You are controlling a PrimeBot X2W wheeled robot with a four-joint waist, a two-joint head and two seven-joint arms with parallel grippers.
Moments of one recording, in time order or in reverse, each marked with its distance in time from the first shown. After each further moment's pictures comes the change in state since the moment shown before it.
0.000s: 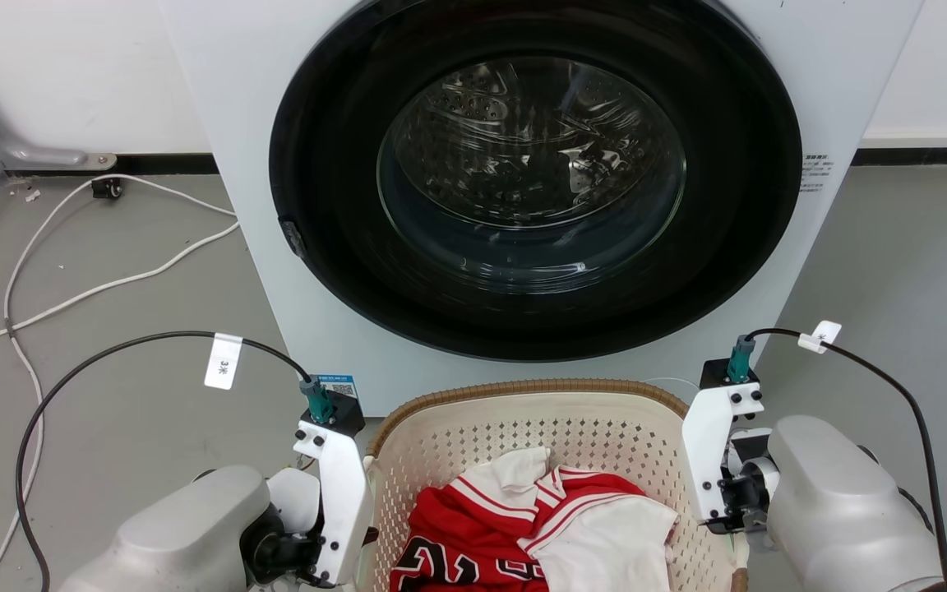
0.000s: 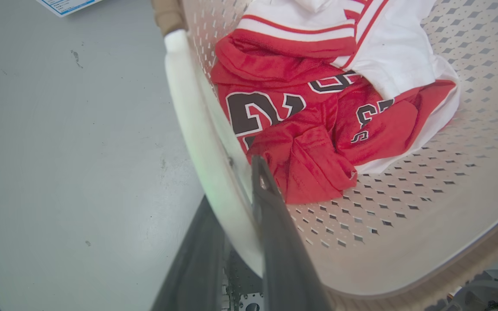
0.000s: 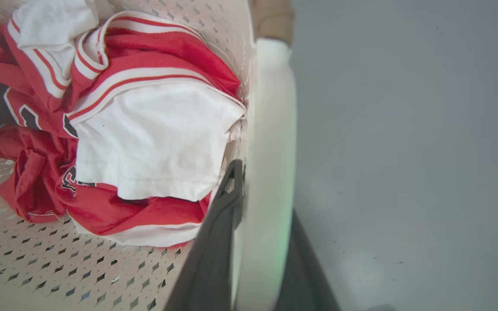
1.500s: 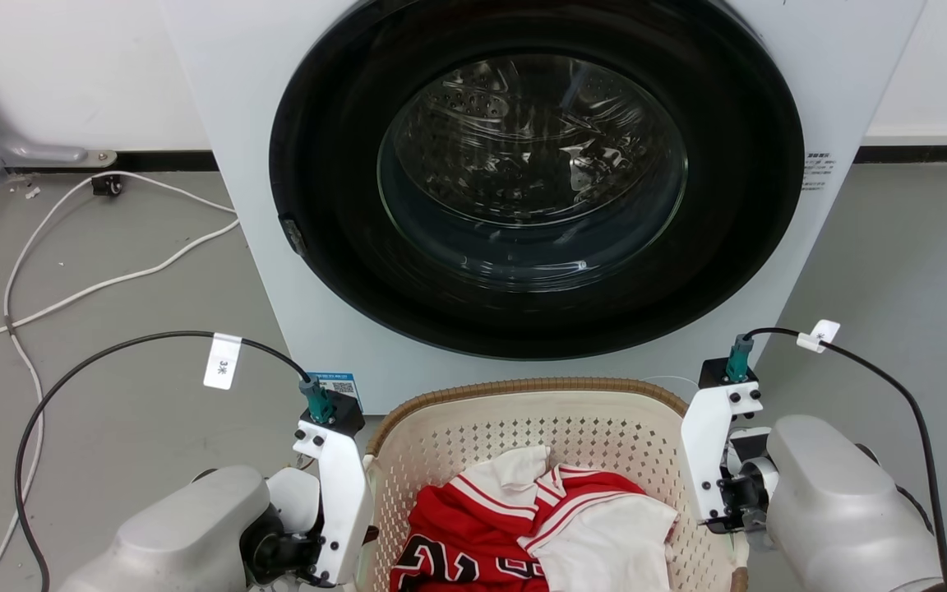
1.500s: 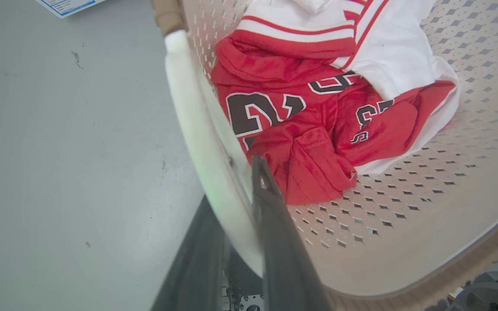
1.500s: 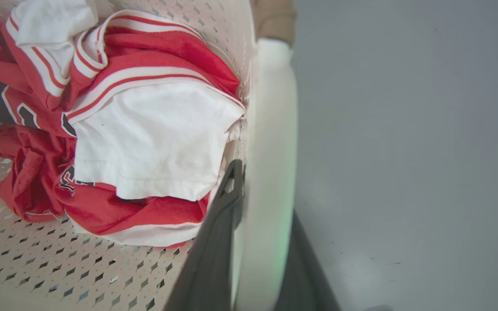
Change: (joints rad) left arm 0.000 0.001 0.000 -0.002 0.003 0.000 -0.009; right arm 0.004 0.000 -0.002 -0.011 -0.011 0.000 0.002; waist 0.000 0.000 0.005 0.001
